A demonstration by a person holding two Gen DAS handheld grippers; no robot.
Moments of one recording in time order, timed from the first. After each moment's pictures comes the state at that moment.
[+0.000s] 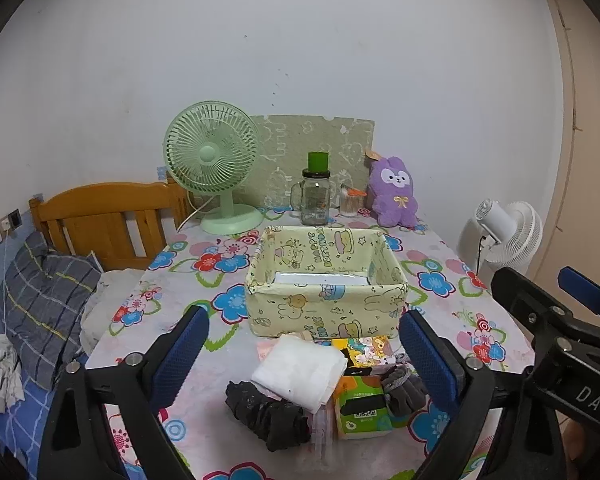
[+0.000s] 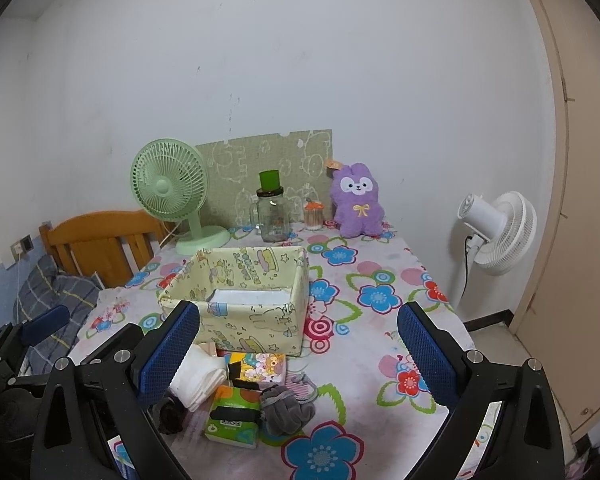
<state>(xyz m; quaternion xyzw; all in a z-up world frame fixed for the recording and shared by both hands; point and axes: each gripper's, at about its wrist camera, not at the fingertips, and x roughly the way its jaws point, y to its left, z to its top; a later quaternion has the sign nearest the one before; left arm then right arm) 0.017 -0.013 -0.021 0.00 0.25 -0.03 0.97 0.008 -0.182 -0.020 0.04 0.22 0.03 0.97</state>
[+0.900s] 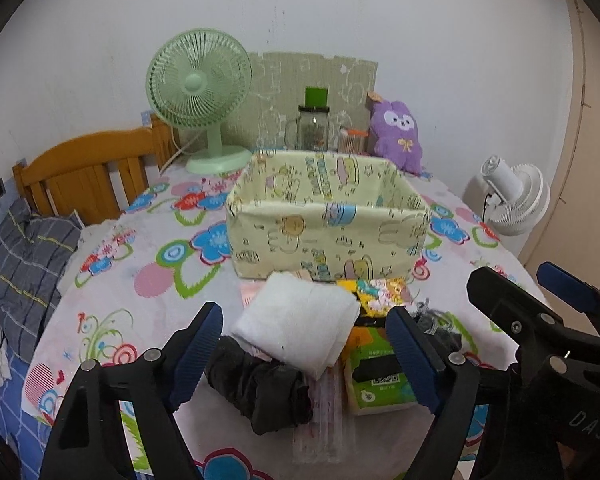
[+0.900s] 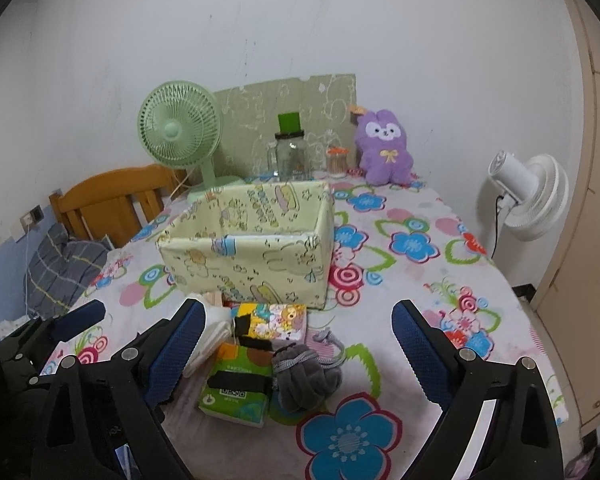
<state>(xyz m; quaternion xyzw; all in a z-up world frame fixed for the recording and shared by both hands) 0.048 -0.008 -0.095 -0.01 0.33 -0.04 0.94 0.040 -0.166 -0.089 0.05 0.29 0.07 0.95</state>
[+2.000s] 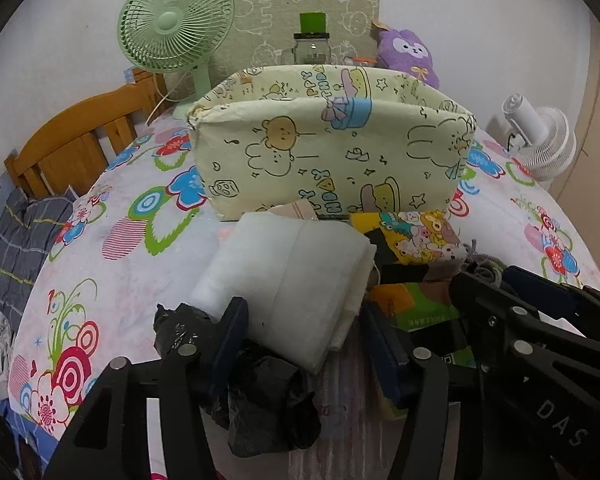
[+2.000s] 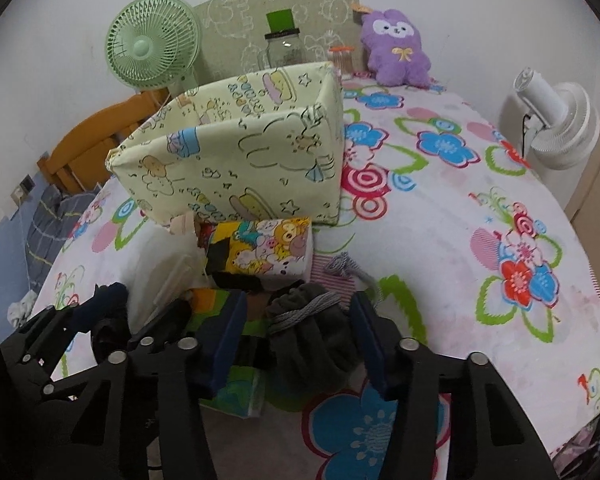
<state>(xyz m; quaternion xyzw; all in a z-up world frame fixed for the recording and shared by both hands) 0.085 -0.025 -0.152 0.03 0.42 -0.03 0.91 0.090 -0.156 -0.159 0.07 0.43 0.08 0.90</state>
